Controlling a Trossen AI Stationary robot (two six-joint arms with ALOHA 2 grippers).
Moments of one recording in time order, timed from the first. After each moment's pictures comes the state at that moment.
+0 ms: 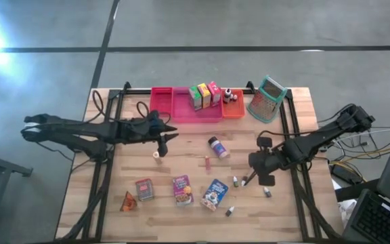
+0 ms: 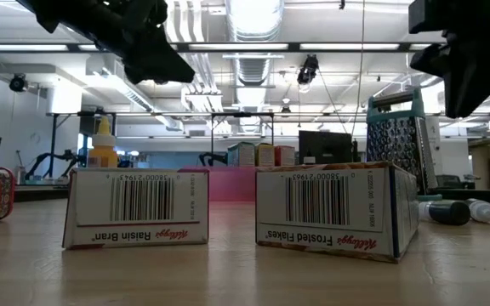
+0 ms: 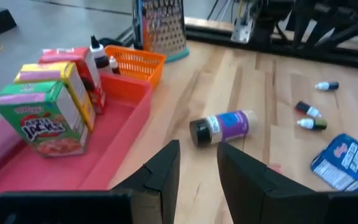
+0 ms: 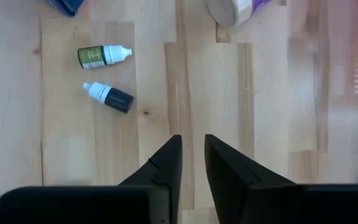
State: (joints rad) left arm 0.02 1.04 0.67 -0.01 -0.26 -0.14; right arm 0.44 1.22 0.89 -1.01 0.25 0.44
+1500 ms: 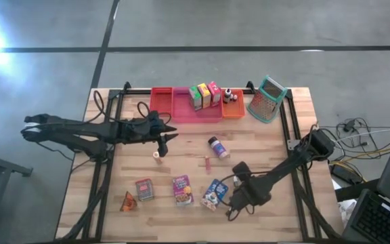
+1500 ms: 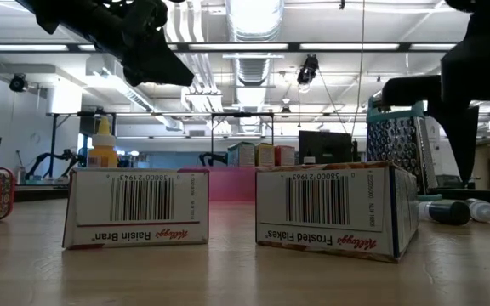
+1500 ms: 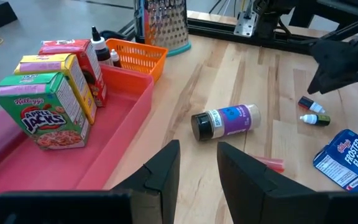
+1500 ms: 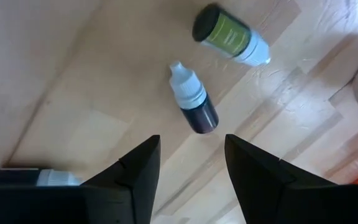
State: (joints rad) left arm 0.02 1.04 0.67 -0.02 -0.26 -0.16; right arm 0.59 1.88 1.22 -1.16 0.24 0.02
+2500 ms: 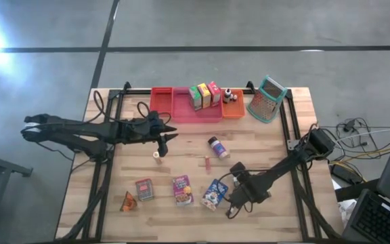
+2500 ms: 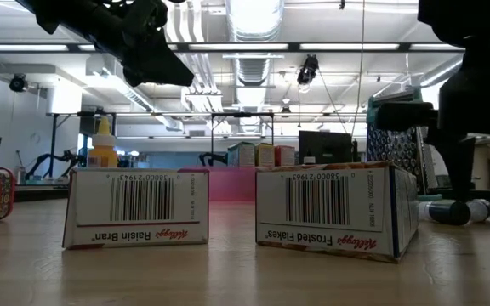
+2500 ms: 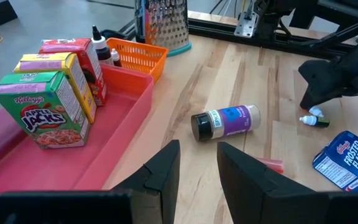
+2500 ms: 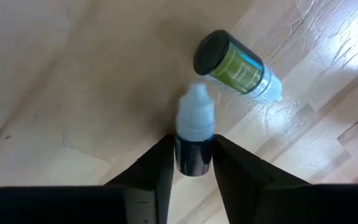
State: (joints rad) left arm 0.02 1.04 0.67 -0.02 -0.26 -0.17; right arm 0.57 1.87 1.11 -0.96 0.26 -0.08
